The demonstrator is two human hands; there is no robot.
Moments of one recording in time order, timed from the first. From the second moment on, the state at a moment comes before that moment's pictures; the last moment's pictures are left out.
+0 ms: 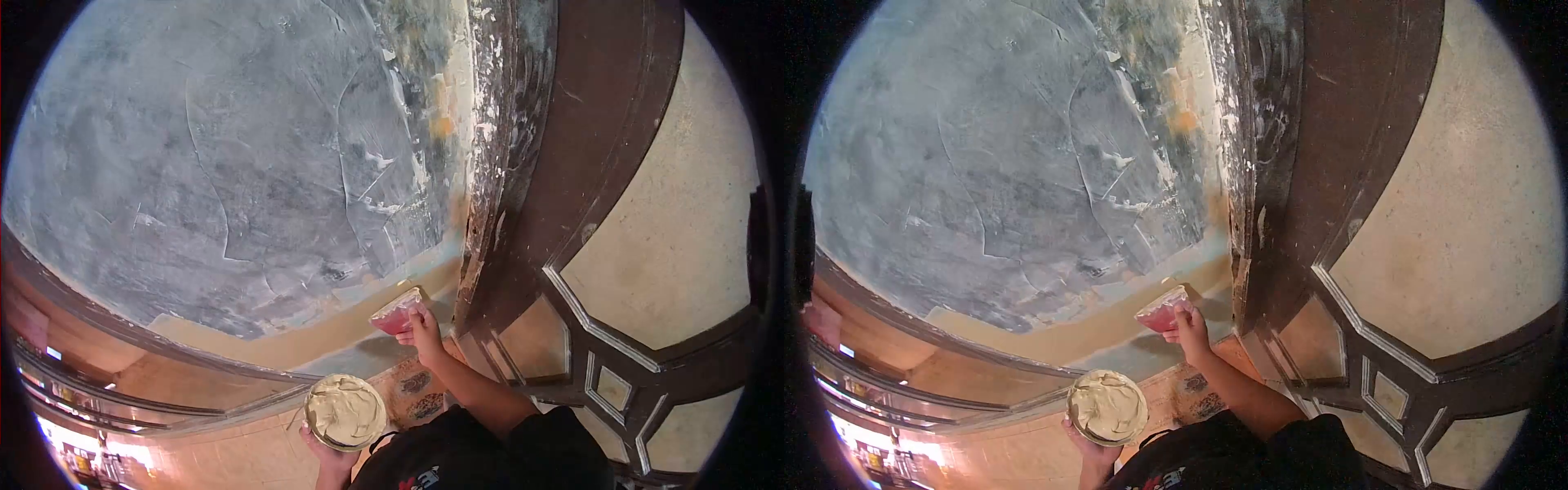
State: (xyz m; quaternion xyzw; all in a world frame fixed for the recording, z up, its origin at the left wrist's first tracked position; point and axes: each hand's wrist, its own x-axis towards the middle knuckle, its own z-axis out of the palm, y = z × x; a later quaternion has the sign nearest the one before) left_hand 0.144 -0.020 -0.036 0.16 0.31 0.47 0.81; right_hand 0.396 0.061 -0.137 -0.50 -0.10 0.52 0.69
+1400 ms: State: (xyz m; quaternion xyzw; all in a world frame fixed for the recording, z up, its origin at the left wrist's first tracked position) left_hand 0.145 0.016 -0.029 0.27 0.29 0.43 0.81; right_hand 0.432 0.073 -0.147 -0.51 -0.10 0.48 0.70
